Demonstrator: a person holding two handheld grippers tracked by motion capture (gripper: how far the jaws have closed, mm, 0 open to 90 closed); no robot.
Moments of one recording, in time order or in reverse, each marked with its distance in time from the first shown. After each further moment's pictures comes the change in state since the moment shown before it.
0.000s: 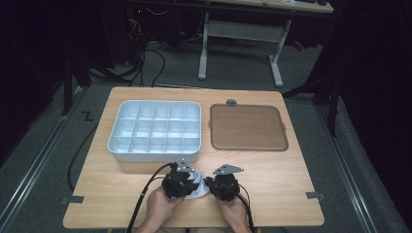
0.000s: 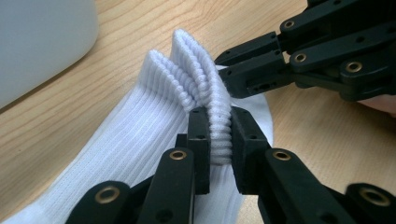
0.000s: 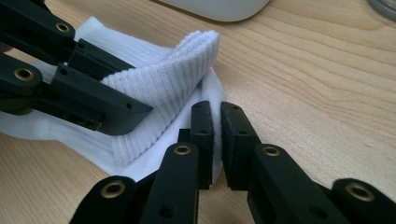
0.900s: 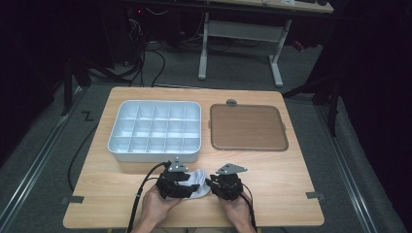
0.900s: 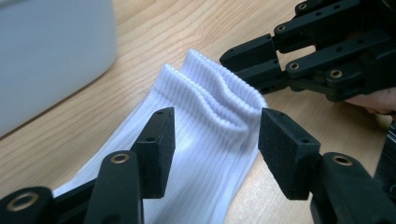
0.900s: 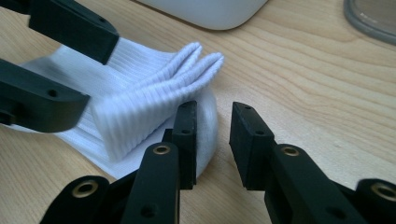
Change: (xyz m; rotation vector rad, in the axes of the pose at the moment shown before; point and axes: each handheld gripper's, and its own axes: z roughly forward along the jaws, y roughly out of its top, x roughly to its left) left arm -0.002 0.012 -0.026 -0.070 -0.039 -0.024; right arm -0.005 0.001 -0.010 -0.020 -0.015 -0.029
